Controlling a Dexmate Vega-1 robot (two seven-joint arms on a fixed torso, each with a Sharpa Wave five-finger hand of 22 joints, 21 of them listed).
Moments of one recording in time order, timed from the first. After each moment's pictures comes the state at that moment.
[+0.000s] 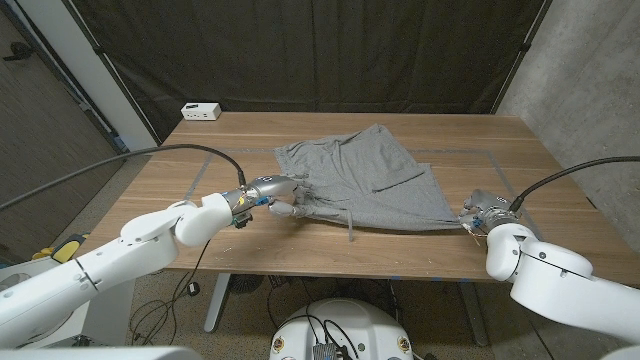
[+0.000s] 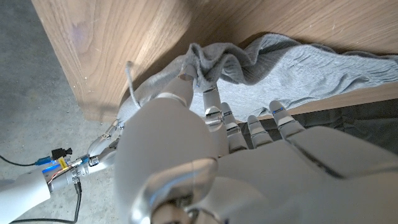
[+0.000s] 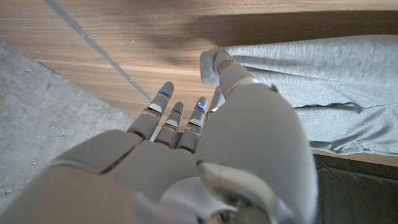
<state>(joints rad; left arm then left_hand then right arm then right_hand) 1.08 1.09 0.42 -2.03 0.40 -0.10 -0.06 1.01 0.15 0.49 -0.17 0.27 1.01 0.15 0.39 0.24 0.31 -0.08 0.24 0.19 0.02 0.02 0.18 0.17 -0.03 0.15 0.32 0.20 -1.25 -1.14 -0.46 -2.57 0.05 -1.37 -0.44 1.22 0.07 0.36 -0.17 0.19 1.11 0.02 0.38 0.18 0.45 -0.09 0.20 0.19 0.22 -0.04 0.23 0.21 0.39 0.03 0.24 0.19</state>
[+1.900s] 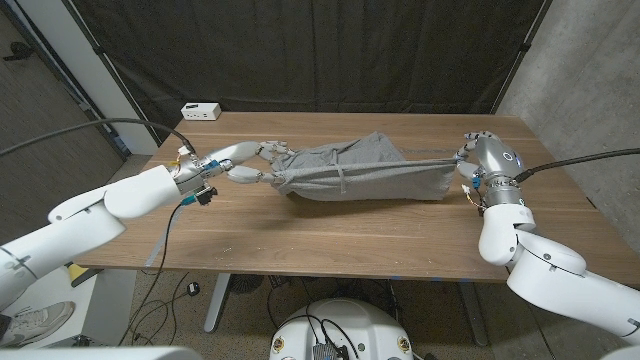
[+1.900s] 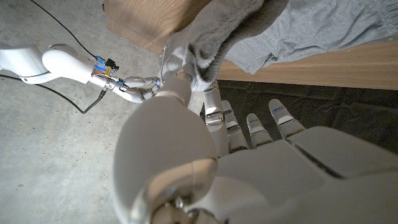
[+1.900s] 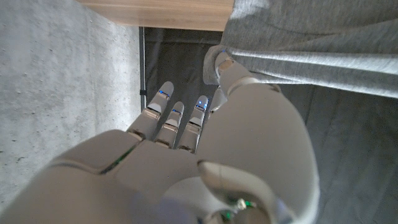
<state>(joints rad) 1.28 1.14 0.07 -1.93 -0.12 -0.42 -0.15 1.02 0.12 0.49 -0.17 0.33 1.02 0.15 0.44 0.24 0.35 -0.07 0.23 0.19 0.03 0.04 0.18 0.17 -0.02 0.16 0.31 0.20 -1.25 -1.05 -0.40 -2.38 -0.21 -0.92 -0.70 1.21 0.06 0.38 -0.15 0.19 1.10 0.02 0.36 0.19 0.46 -0.09 0.20 0.19 0.23 -0.04 0.22 0.21 0.38 0.03 0.24 0.19</state>
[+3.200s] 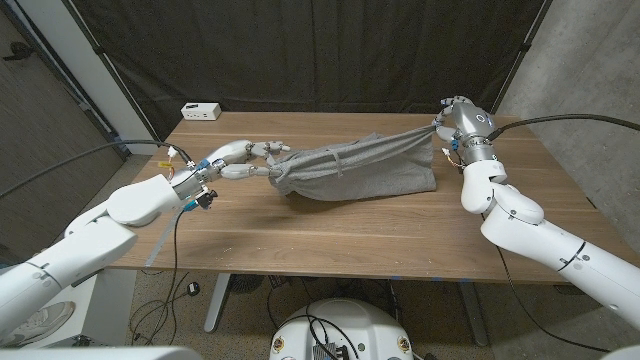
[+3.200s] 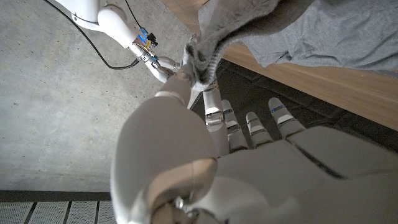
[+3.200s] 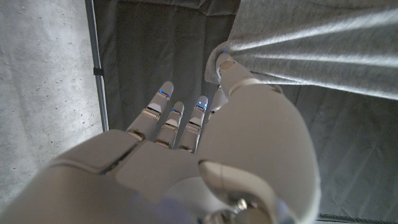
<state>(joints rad) 1.22 1.03 0.13 -1.80 -0.38 -0.49 -0.27 1.02 0.12 0.48 -0.17 0.34 1.01 0.15 0.44 0.27 0.36 -0.07 0.22 0.19 0.05 0.04 0.18 0.17 -0.01 0.17 0.31 0.20 -0.92 -0.88 -0.51 -2.03 -0.41 -0.63 -0.49 1.19 0.06 0.39 -0.15 0.20 1.10 0.01 0.35 0.19 0.47 -0.10 0.20 0.19 0.23 -0.04 0.22 0.21 0.38 0.03 0.24 0.19</state>
